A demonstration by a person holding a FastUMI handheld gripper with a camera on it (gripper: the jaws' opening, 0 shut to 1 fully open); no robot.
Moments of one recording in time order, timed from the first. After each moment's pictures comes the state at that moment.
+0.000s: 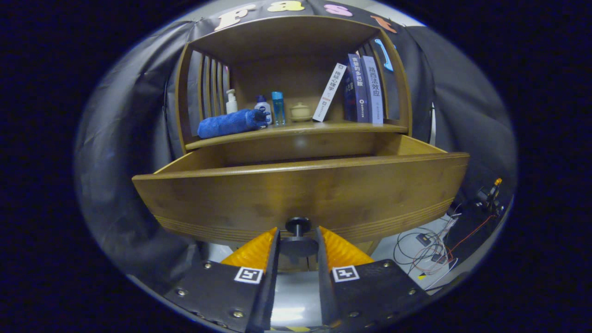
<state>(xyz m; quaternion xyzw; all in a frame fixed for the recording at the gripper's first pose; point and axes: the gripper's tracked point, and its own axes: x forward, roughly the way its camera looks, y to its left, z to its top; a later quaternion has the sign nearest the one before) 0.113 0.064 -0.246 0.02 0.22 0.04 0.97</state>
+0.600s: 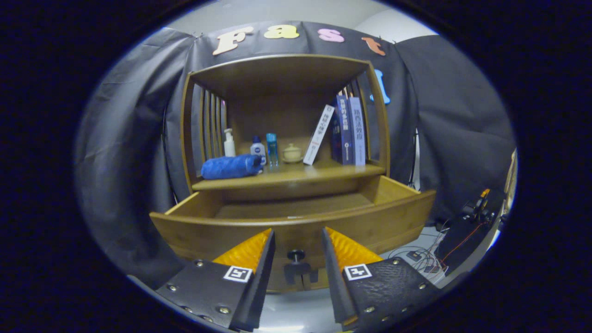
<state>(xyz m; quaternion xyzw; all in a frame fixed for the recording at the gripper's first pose) 0.100 0.060 -0.143 0.02 0.11 0.00 0.99</state>
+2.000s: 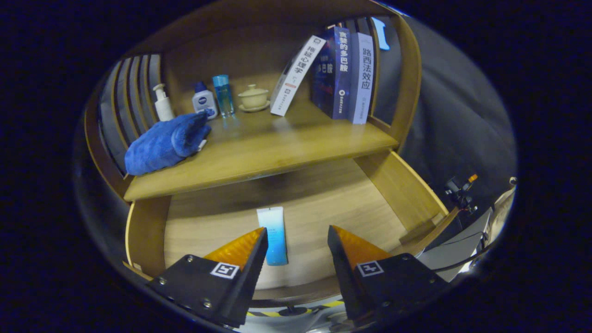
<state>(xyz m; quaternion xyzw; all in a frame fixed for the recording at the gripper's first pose) 0.220 0.036 -0.190 0.02 0.40 -0.11 0.91</state>
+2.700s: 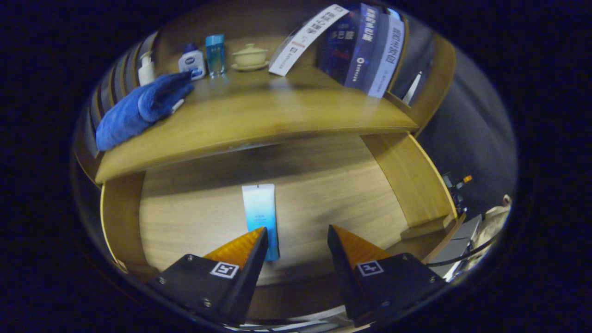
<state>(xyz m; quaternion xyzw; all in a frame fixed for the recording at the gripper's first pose) 0.223 0.038 -0.235 -0.06 0.50 -0.11 0.86</state>
